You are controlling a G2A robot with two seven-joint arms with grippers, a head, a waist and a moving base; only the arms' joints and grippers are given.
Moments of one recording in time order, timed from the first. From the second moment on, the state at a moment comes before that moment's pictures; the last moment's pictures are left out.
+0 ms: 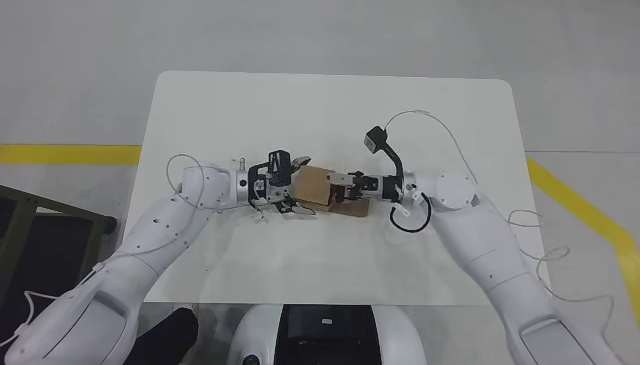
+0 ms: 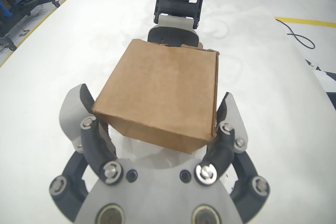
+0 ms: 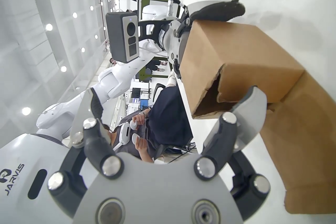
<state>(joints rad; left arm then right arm) 0.68 -1.12 -0.71 -0.92 1.68 -0.90 0.70 -0.80 -1.28 0.97 -1.04 0.39 -0.41 1.12</state>
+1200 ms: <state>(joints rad) 0.70 -1.11 -0.73 -0.95 1.69 -0.91 0.69 -0.70 -1.35 0.89 -0.86 0.50 -0.45 1.15</state>
